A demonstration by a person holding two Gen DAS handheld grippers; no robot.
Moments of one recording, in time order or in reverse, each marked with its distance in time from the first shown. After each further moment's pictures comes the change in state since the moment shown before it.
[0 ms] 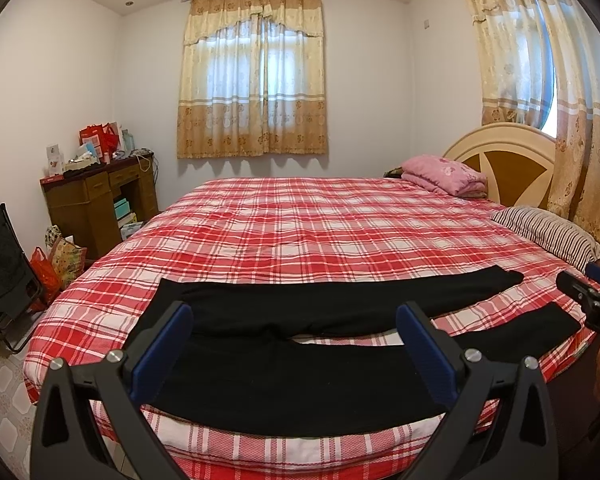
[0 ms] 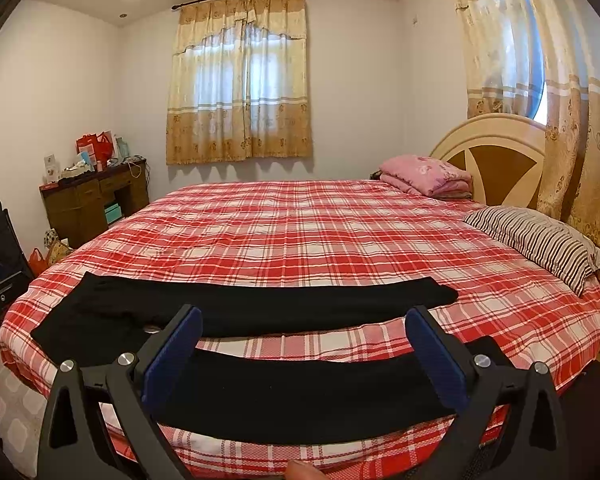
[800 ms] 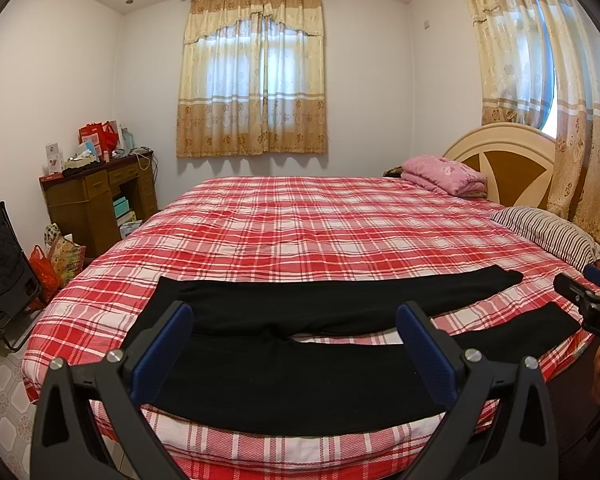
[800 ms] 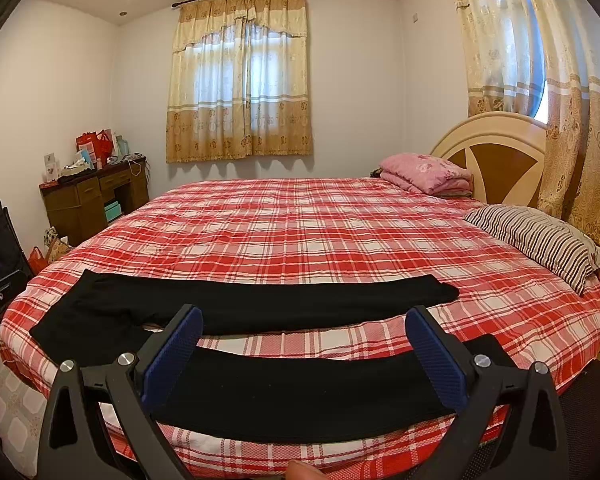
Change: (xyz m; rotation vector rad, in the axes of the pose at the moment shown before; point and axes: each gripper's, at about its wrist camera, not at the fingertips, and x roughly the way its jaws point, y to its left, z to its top) left arm 0.000 -0.001 -0.001 -0.003 0.002 -0.002; right arm 0.001 0.003 -0.001 -0.002 0.009 0.000
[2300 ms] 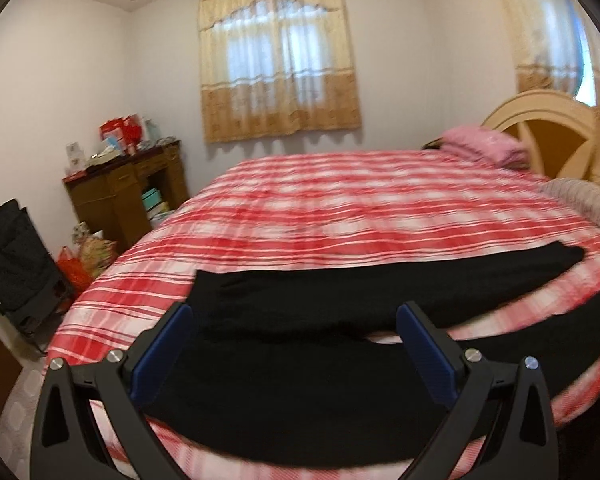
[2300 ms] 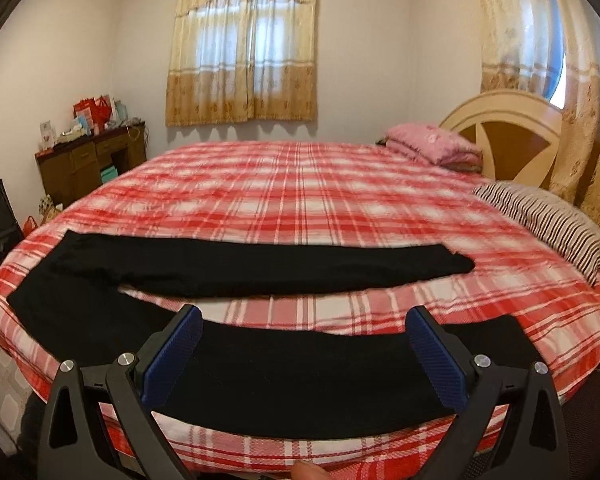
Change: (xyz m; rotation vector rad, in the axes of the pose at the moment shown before) left arm 0.095 0.059 -0.008 0.049 0.090 0.168; right arm 0.073 -0.010 -0.039 -0.036 0.154 -0.003
